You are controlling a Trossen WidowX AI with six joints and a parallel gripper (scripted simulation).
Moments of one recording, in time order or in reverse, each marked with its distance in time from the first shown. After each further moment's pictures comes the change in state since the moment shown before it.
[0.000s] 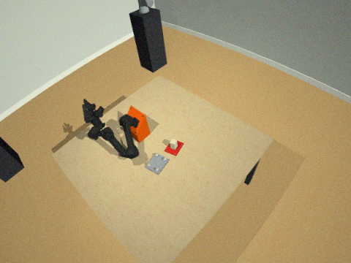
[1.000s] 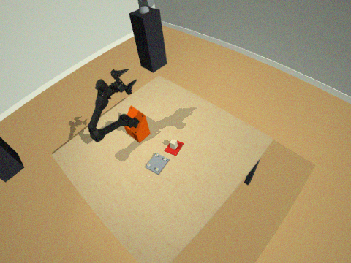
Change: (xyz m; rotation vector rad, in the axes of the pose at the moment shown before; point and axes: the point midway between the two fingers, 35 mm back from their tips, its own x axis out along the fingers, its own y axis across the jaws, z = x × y) arm 0.022 -0.063 0.301 -1.151 -1.162 -0.925
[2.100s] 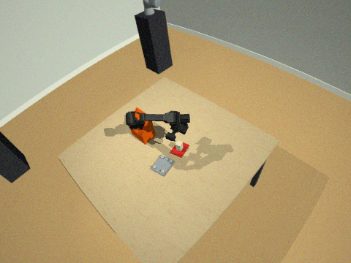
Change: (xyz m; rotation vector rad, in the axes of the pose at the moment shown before) arm 0.018 -0.452 0.153 -0.360 0.652 -1.752
